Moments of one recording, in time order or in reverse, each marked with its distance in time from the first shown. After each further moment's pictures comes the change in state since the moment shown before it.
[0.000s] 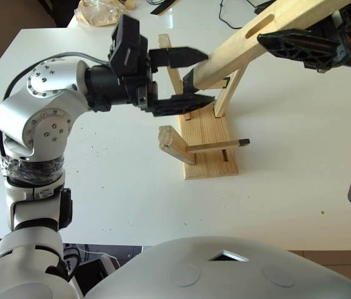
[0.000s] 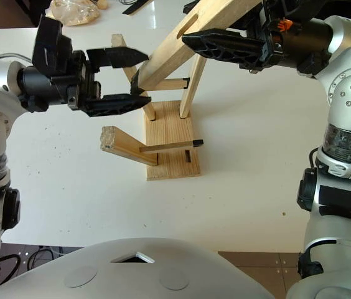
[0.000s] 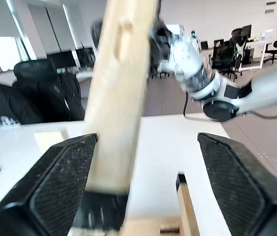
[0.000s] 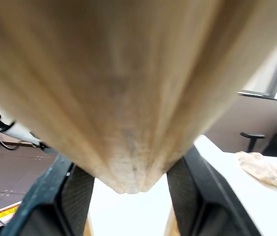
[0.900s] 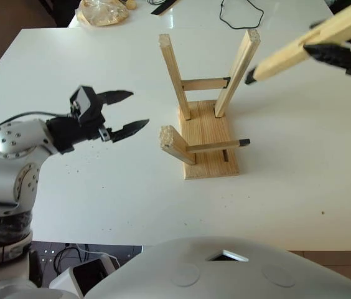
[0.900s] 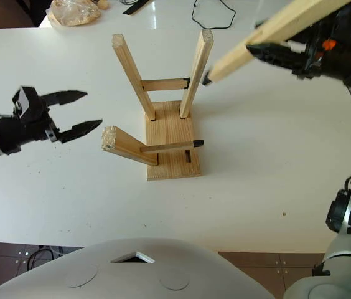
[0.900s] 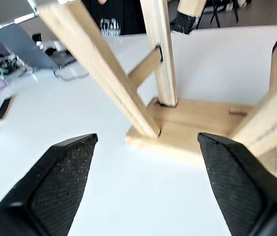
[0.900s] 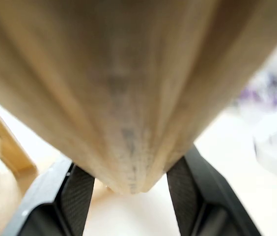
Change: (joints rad) left arm 0.577 0.135 0.211 -0.035 0.342 -0.263 0.043; right arm 0.327 -0.161 -0.051 0.244 -0.362 -0.284 0.044
